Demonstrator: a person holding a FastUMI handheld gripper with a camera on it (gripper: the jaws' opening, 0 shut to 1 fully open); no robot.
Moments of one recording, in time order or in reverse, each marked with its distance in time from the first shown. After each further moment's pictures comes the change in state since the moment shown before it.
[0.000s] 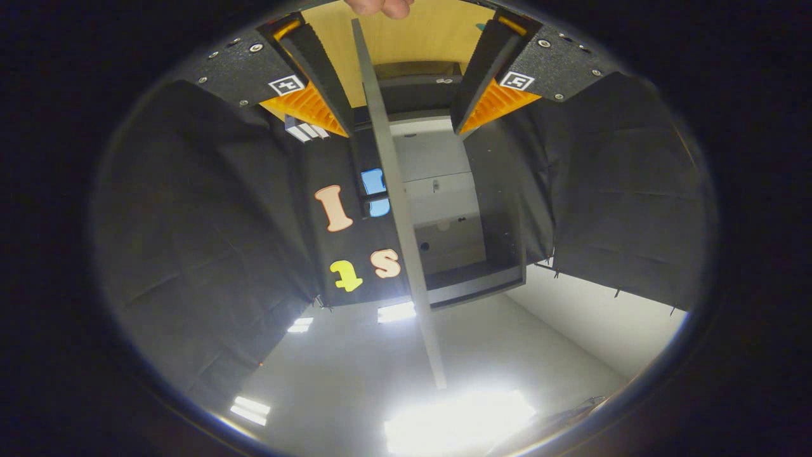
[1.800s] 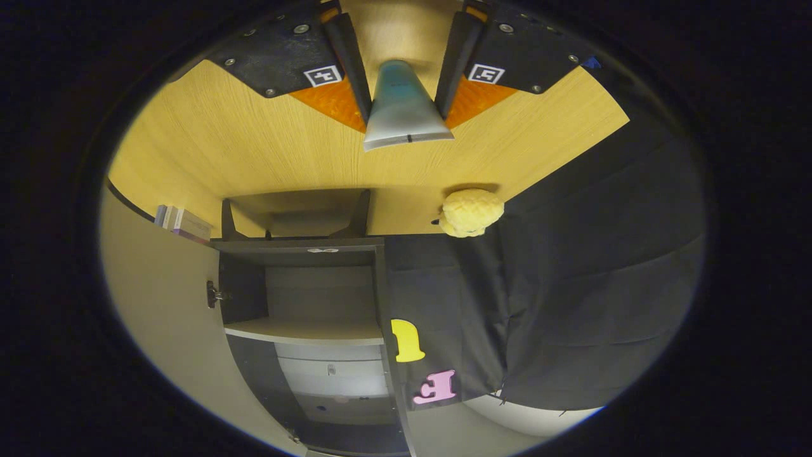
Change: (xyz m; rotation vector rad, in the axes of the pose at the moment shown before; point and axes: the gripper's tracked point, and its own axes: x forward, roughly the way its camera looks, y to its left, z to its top) arm 0.085 0.232 -0.480 -0.110 0.496 0.138
